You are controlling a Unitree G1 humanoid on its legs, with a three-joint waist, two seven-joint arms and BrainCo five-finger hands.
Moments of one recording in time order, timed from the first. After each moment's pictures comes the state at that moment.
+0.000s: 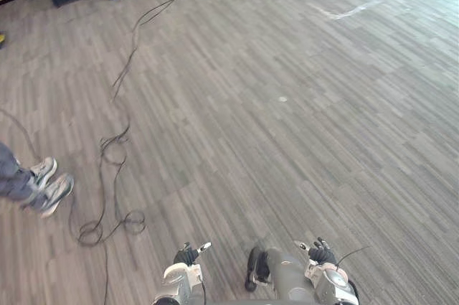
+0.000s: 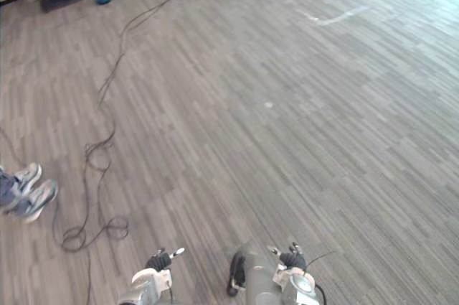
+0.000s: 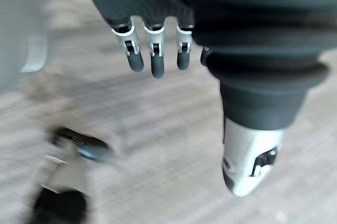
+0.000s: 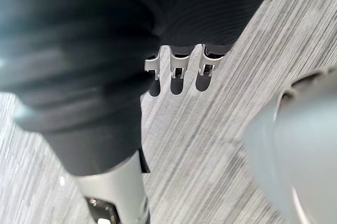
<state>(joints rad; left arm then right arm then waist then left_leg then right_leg) -0.04 -0.06 0.25 0.97 -0.08 -0.04 0.06 -0.02 0.04 -0.30 0.93 0.12 -0.03 -0.07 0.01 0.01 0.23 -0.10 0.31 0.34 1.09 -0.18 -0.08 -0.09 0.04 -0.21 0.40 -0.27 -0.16</state>
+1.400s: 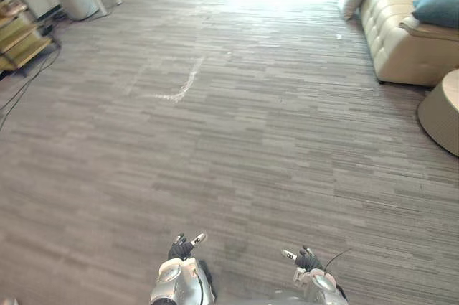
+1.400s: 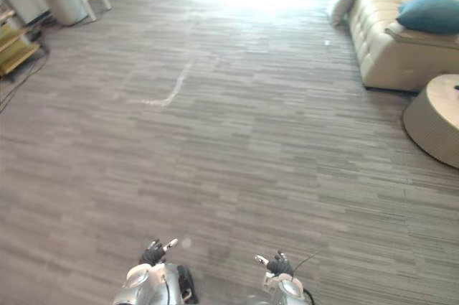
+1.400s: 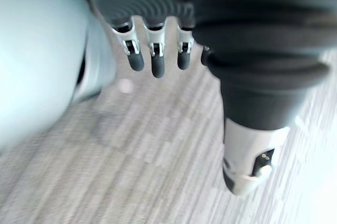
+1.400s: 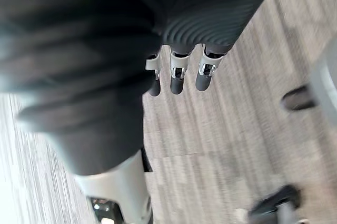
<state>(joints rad) -0.01 -0.05 0.25 0.94 -0.08 -0.05 0.06 0.02 0.04 -0.27 0.96 0.13 -0.01 -0.06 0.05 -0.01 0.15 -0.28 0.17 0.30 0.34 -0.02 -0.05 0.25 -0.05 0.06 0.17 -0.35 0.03</state>
